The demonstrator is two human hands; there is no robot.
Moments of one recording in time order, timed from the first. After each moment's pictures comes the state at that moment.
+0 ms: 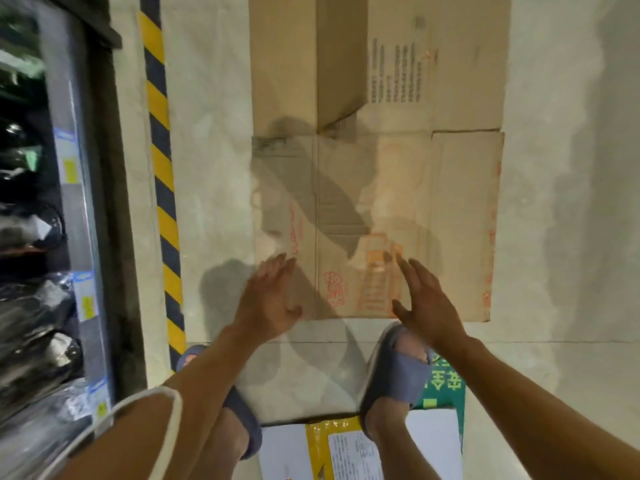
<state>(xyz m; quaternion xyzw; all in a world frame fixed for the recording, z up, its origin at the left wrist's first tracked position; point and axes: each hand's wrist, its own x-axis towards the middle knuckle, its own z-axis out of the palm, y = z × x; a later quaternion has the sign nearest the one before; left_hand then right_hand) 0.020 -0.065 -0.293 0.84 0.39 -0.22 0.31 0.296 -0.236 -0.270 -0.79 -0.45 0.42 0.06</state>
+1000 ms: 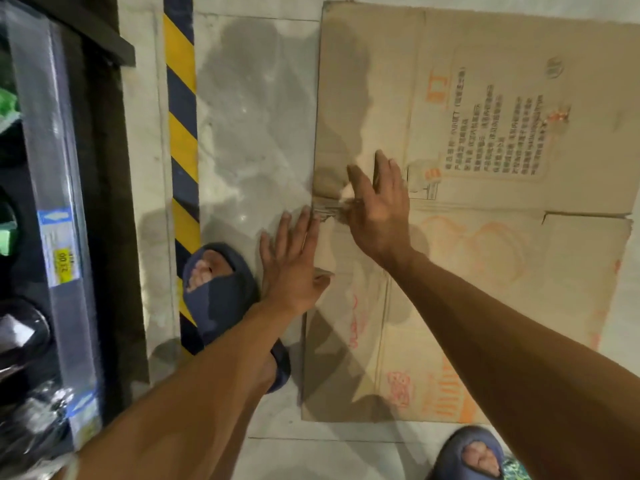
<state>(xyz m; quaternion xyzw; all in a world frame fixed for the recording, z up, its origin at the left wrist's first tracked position) 0.054 0.155 -0.416 0.83 0.44 -0.23 0.26 0.245 0.143 -0.434 -0.82 -0.50 0.25 0.11</state>
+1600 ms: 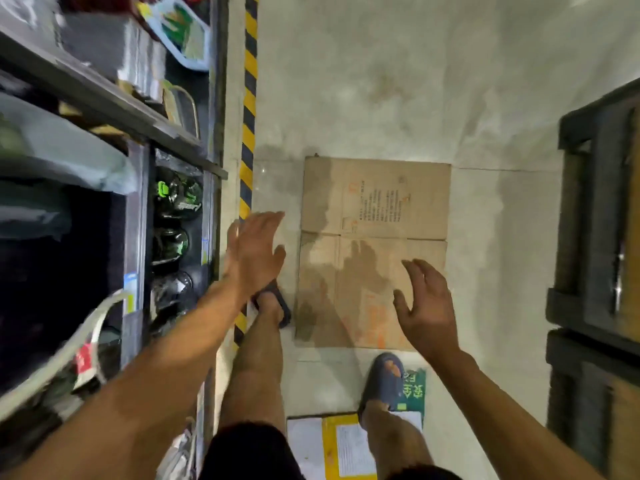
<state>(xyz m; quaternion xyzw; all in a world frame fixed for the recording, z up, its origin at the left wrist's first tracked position) 0.090 0.231 0.083 0.84 0.48 -0.12 0.23 0.327 -0.007 0.102 -0.85 -0.43 0.28 0.12</state>
